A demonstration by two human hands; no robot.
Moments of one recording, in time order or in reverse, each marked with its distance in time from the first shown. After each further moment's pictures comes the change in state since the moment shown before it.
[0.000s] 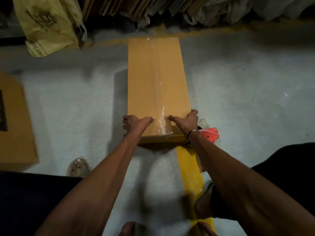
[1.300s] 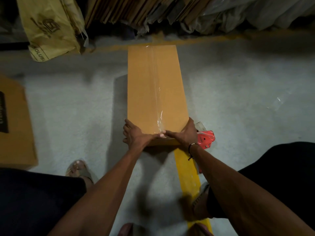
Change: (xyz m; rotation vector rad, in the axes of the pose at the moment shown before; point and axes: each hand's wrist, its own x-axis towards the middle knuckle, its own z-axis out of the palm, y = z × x) left_hand -0.029 -0.034 0.007 0.142 -0.025 0.218; right_hand -0.034 0.038 -0.020 0.022 -0.033 -0.242
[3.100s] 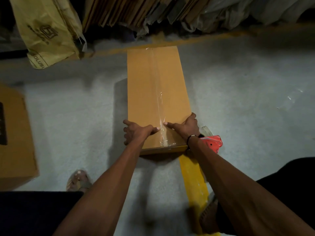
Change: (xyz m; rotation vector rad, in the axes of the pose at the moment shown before) left_hand 0.046 0.036 -0.009 -0.033 0.034 -0.207; right_hand 0.060 -0.028 0.023 -0.081 0.017 0.163
